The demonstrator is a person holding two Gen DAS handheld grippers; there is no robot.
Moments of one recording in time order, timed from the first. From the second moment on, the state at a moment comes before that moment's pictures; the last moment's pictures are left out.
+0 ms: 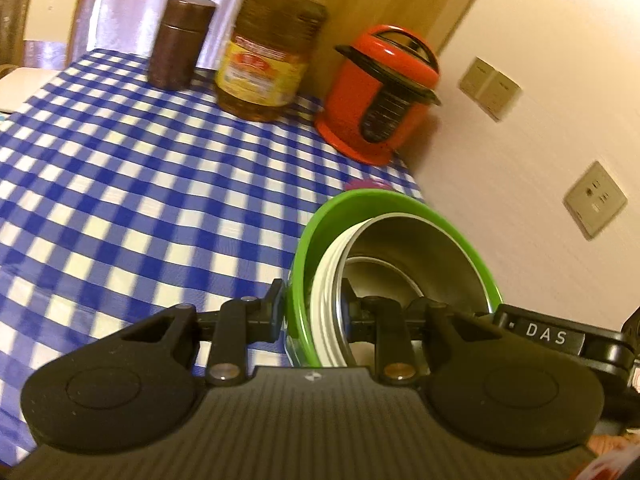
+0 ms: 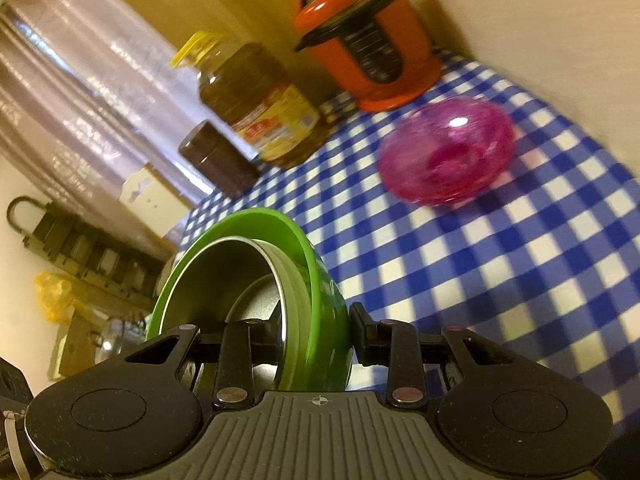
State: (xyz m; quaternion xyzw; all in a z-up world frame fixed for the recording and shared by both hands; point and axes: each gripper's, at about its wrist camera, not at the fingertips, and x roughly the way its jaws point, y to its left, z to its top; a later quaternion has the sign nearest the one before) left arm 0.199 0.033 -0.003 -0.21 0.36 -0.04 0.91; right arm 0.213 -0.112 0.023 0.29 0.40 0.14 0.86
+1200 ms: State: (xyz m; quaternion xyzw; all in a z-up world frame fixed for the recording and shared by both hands) left arm 0.262 -0.065 -0.027 -0.18 0.41 -0.11 0.89; right arm 0.225 -0.226 0.005 0.32 0.41 0.06 0.85
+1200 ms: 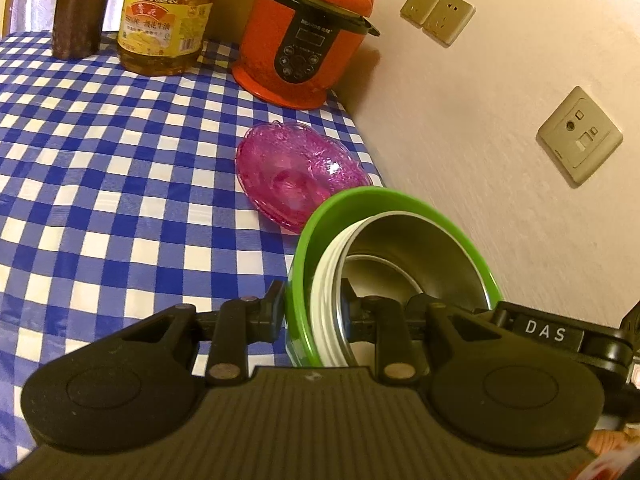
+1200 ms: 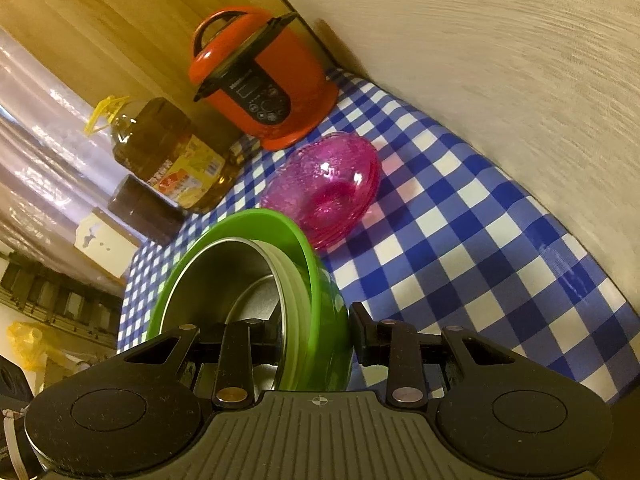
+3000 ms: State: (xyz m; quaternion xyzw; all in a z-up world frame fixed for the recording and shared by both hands) left arm 0.465 -0.051 -0.103 -0.25 0.43 -0.09 0.86; right arm 0.445 -0.238 -0.062 0.26 0.43 0.08 0.86
